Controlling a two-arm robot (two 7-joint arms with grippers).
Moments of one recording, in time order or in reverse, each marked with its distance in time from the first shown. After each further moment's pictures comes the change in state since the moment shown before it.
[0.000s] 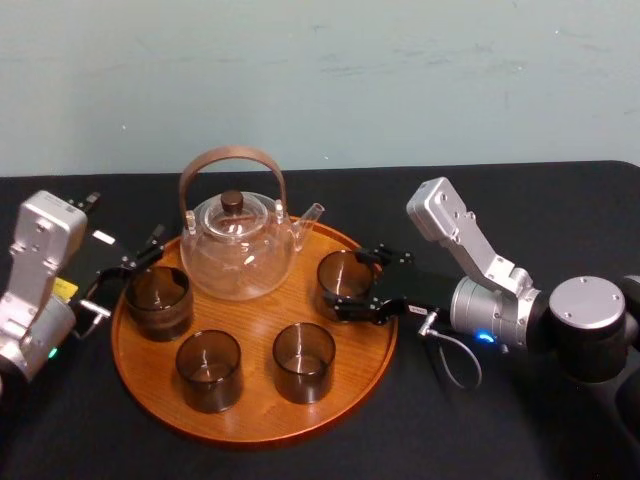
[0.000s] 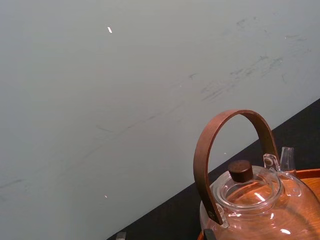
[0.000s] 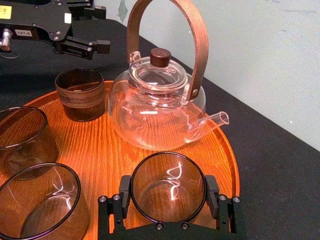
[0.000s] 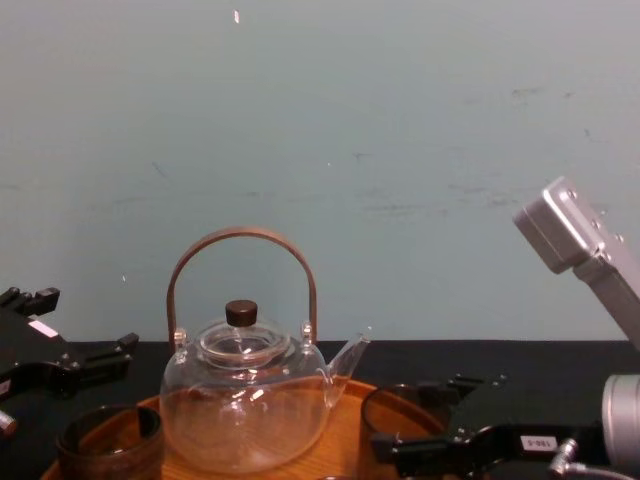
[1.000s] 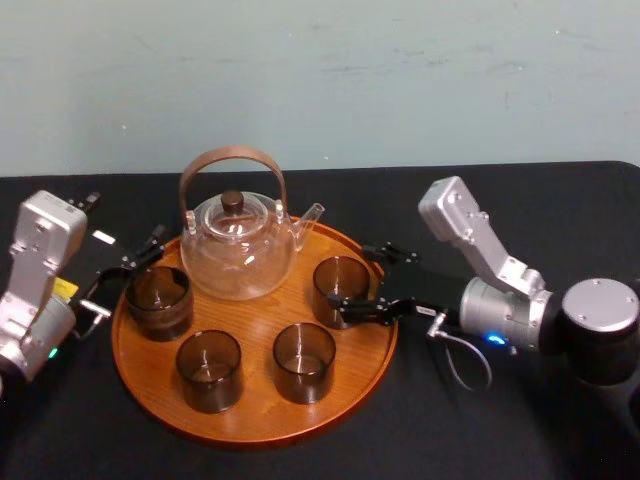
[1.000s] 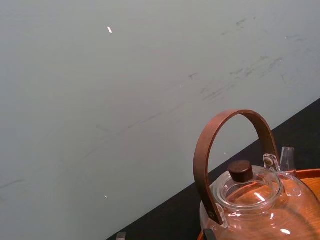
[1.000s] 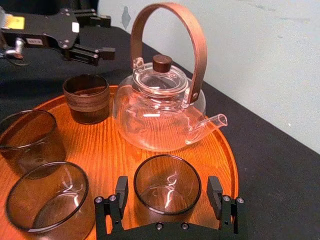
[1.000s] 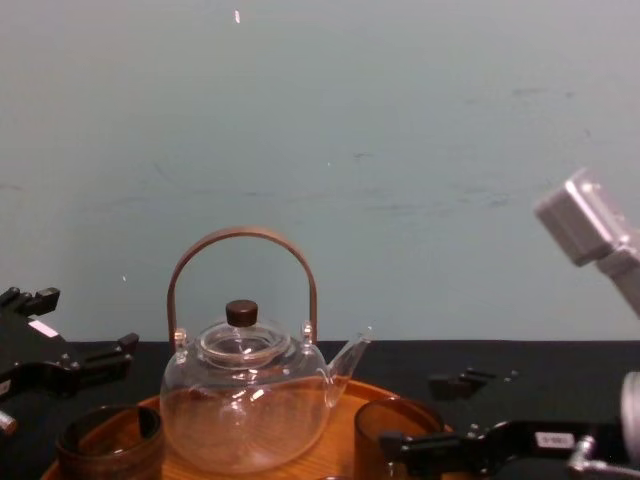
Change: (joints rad) left arm 0.000 0.000 0.000 0.000 0.000 0.000 0.000; right arm -0.023 0.024 0.017 -0.034 0.024 -0.008 0.017
